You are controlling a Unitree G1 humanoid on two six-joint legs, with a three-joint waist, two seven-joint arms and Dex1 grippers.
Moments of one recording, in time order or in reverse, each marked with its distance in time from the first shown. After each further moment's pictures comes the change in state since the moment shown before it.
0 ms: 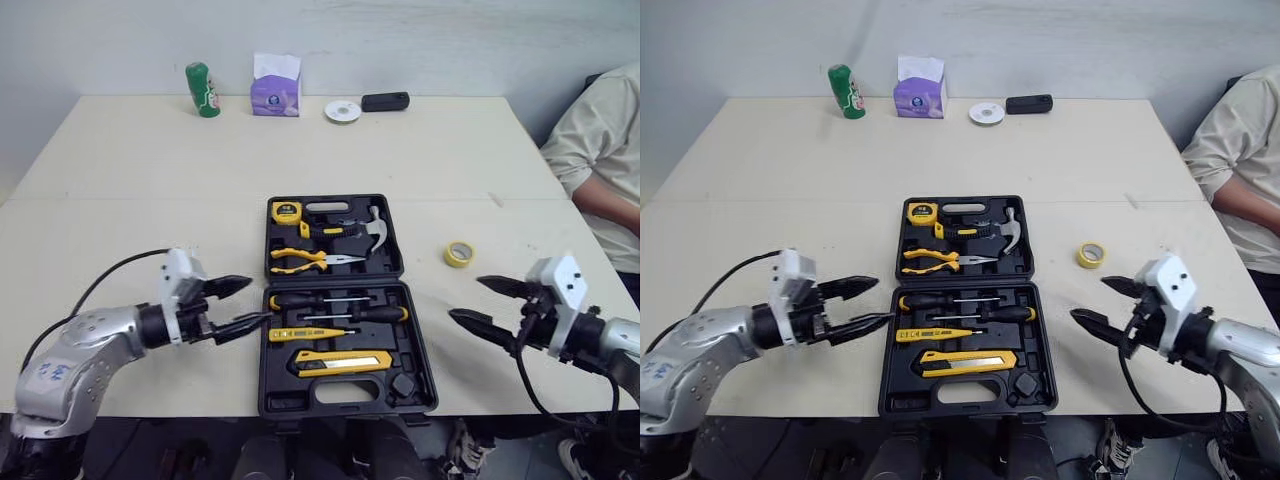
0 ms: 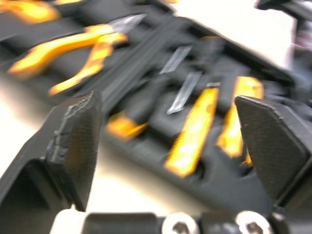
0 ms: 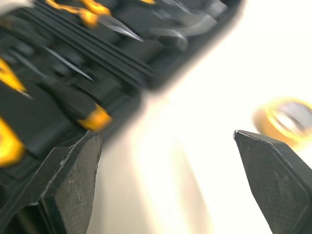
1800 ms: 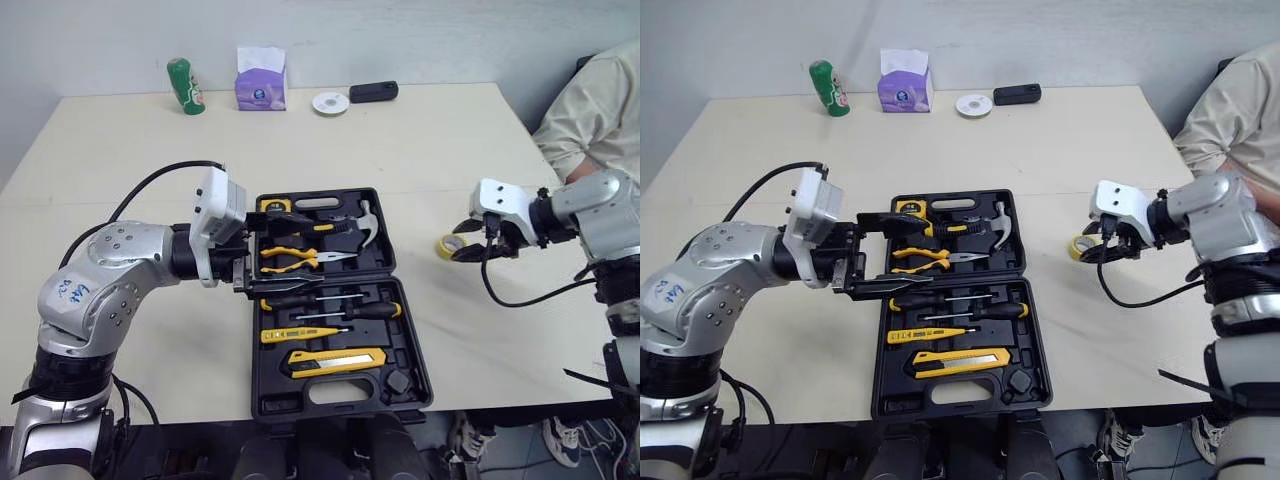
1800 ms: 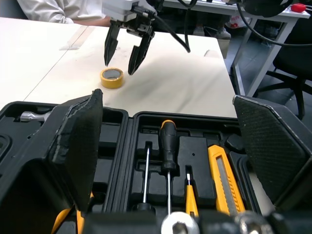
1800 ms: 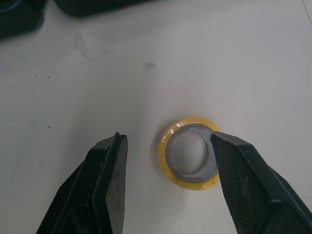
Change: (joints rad) left arm -0.510 0.013 -0.250 0.011 -0.071 -0.015 -0.143; right arm -1.135 -0.010 0.724 1.092 -0.666 -0.505 0.599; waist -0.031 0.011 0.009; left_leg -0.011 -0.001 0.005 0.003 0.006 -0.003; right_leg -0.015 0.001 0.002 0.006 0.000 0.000
